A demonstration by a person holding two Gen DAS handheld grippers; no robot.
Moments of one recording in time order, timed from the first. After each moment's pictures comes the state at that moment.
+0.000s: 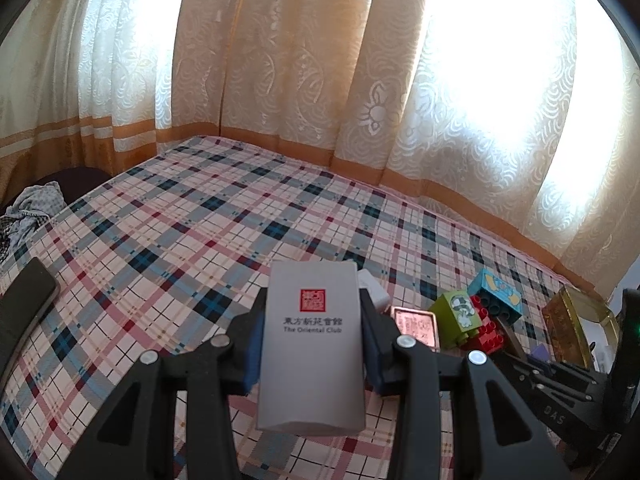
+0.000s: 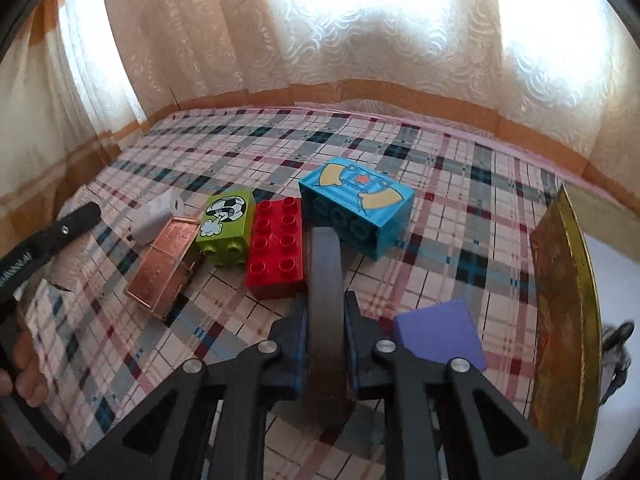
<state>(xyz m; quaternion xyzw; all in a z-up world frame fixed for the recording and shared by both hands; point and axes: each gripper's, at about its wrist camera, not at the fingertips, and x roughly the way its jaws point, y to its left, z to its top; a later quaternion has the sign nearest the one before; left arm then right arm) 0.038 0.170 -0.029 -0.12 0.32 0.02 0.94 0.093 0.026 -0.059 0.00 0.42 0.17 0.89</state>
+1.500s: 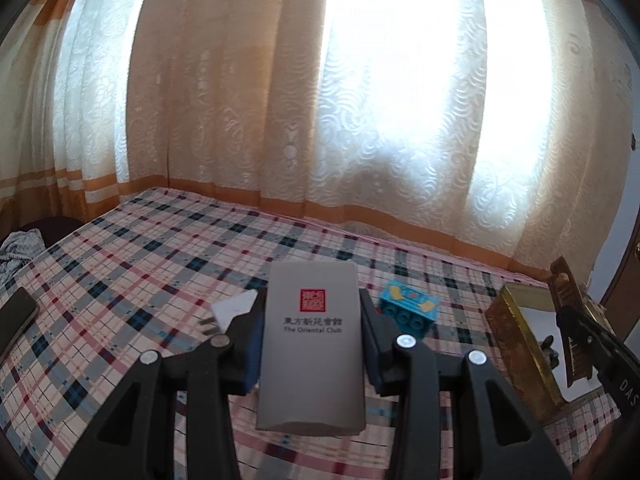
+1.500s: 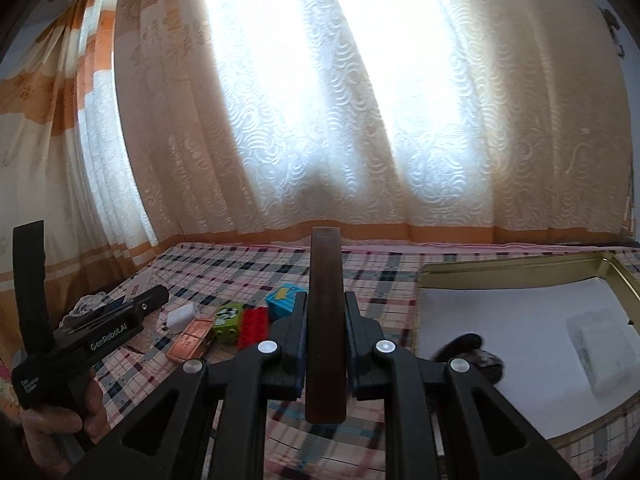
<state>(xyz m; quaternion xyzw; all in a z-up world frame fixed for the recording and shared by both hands) 0.005 0.079 0.001 -0.08 0.24 -0.03 0.97 0.000 -0.069 0.010 0.07 0.21 0.14 0.97</state>
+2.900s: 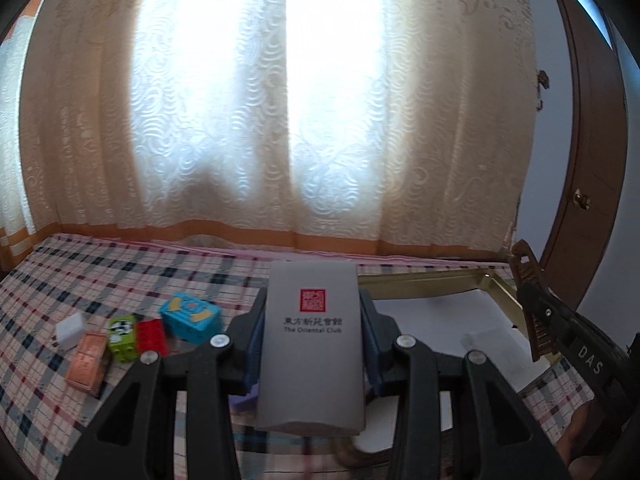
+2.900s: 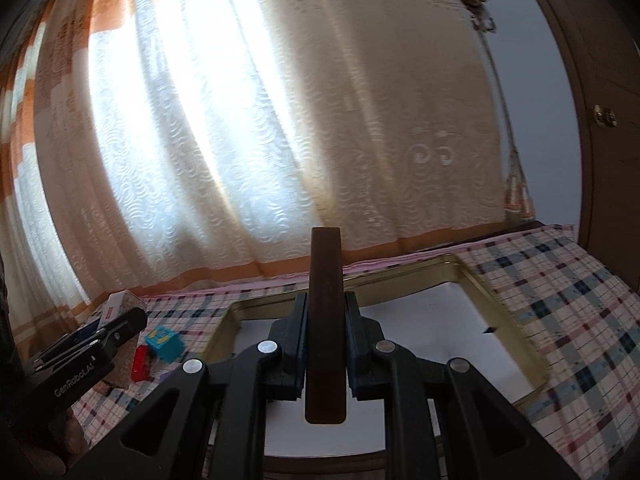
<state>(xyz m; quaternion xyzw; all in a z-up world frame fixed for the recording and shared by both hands) -0.020 -0.117 0.032 -0.02 0.22 -0.16 0.96 -0.025 -0.238 0.007 0.13 0.17 0.00 0.98</state>
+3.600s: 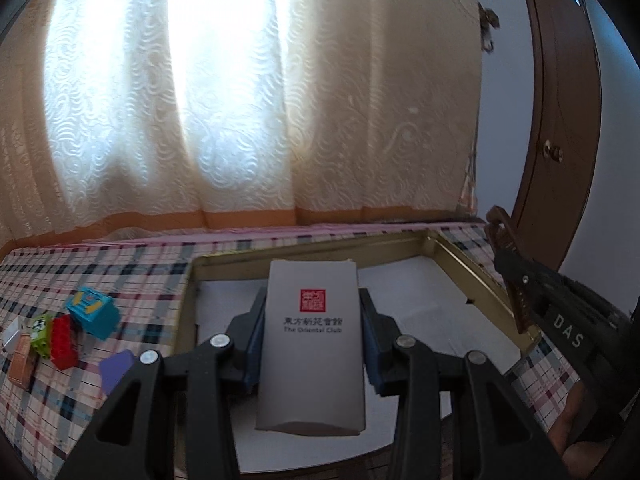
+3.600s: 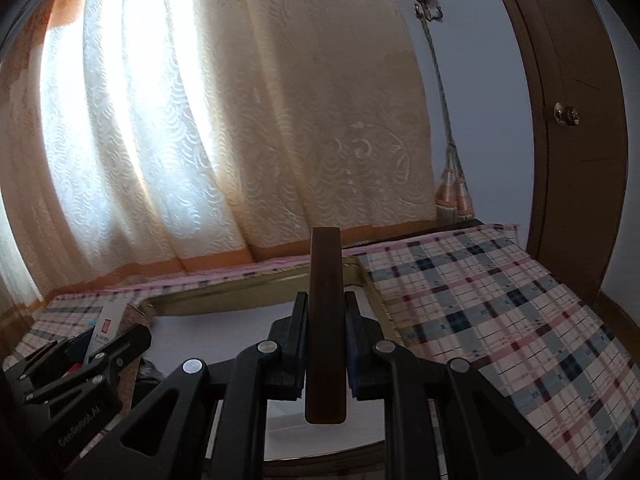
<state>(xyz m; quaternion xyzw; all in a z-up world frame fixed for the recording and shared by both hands) -0.020 -0.224 0.011 0.03 0.26 -0.21 0.94 -0.017 -0.309 -0.006 0.11 0.21 -0.08 0.97</state>
